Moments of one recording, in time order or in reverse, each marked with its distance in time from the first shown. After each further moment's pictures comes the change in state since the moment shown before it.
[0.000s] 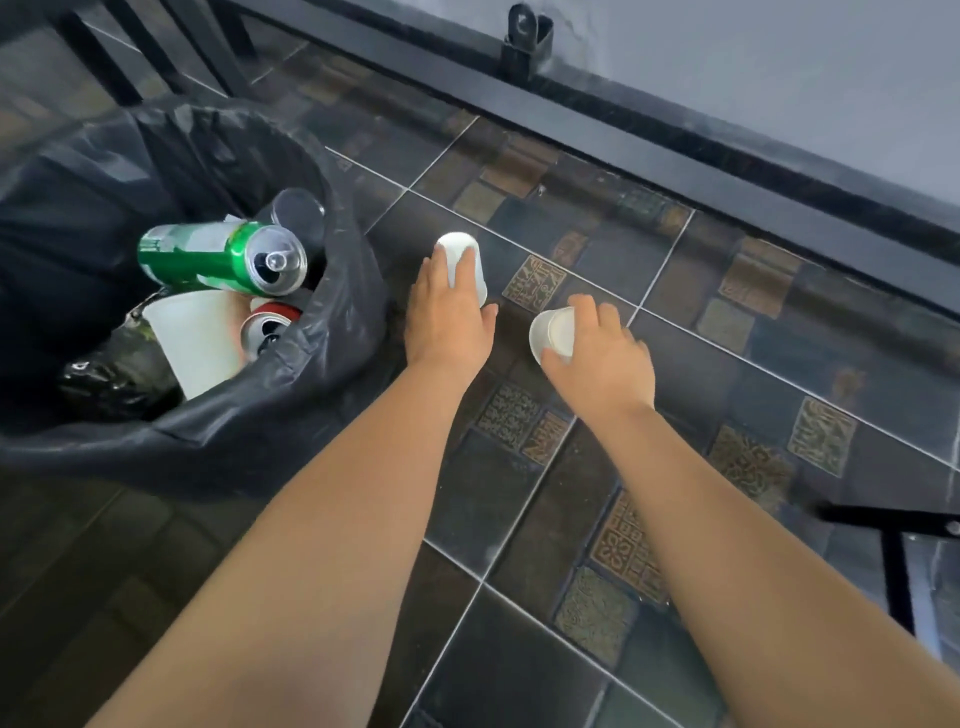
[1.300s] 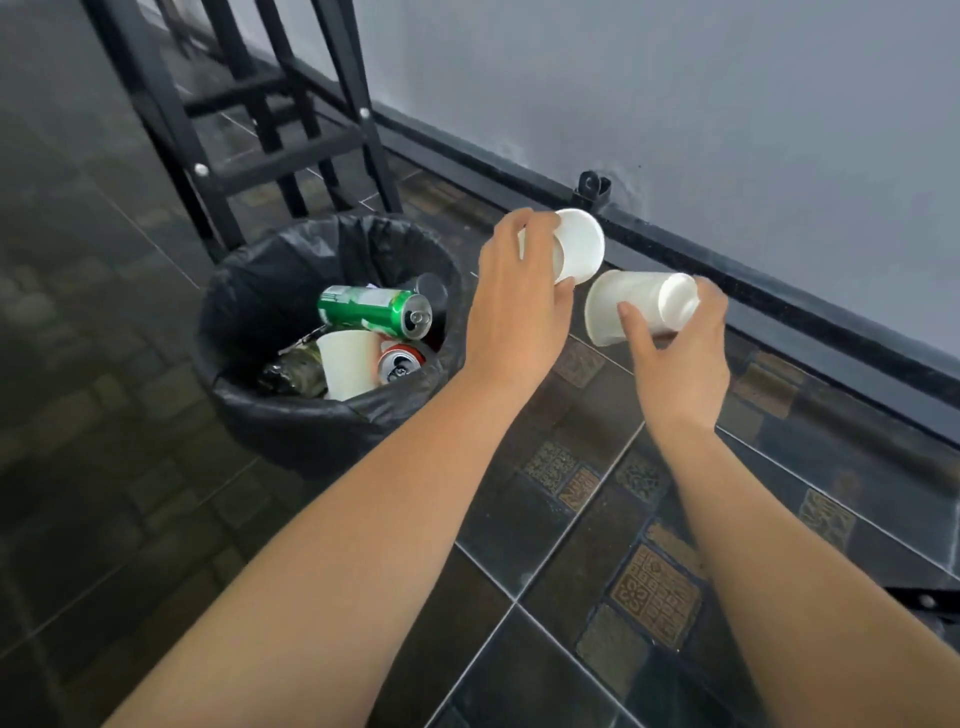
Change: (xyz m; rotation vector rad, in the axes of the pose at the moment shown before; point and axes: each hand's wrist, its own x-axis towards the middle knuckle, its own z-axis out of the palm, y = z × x) left_hand -0.063 0.049 -0.163 -0.326 0.535 0.190; right_hand -0.039 -0.049 -0.117 0.623 0.483 0.052
